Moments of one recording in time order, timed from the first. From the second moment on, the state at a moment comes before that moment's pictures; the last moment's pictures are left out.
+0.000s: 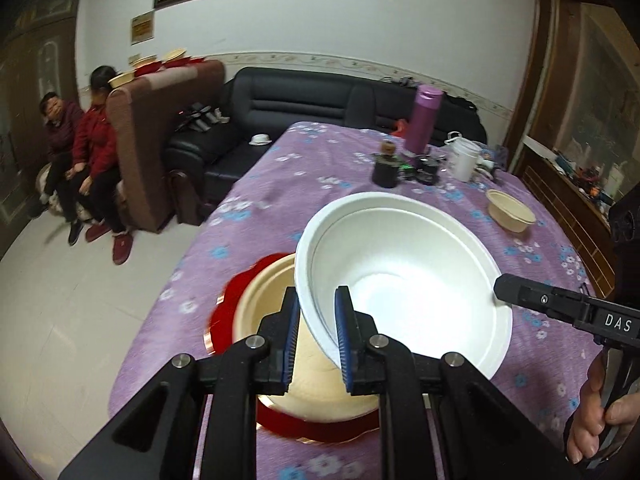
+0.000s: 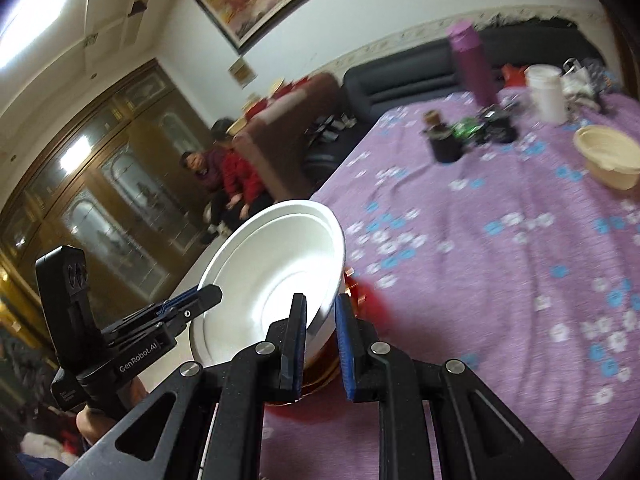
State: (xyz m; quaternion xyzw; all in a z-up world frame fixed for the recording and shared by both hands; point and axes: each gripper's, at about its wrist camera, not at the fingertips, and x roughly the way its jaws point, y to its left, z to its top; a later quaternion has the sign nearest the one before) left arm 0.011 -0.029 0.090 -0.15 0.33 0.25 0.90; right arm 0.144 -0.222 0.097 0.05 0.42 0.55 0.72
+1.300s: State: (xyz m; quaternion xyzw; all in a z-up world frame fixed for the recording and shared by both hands) left arm -0.011 0.007 0.047 -0.20 0.35 0.27 0.87; right arm 0.124 -0.165 0.052 0.00 0.47 0.55 0.69
